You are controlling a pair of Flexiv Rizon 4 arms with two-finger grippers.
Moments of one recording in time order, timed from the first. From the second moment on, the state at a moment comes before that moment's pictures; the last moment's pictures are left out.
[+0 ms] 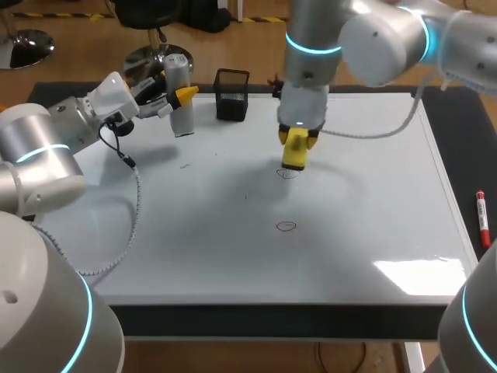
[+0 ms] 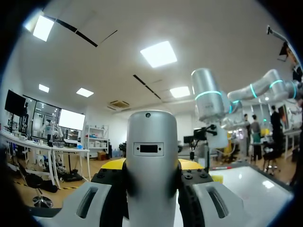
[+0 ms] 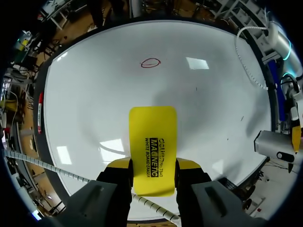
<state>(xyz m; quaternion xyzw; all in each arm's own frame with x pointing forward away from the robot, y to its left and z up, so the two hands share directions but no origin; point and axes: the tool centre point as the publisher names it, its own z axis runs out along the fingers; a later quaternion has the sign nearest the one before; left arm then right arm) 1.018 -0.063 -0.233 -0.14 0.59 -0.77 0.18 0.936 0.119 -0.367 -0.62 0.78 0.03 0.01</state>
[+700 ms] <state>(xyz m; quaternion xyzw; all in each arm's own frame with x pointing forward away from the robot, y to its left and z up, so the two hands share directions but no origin) 1.018 -0.063 -0.233 -0.14 0.59 -0.77 0.18 0.914 0.158 -0.412 -0.67 0.74 0.06 -0.02</state>
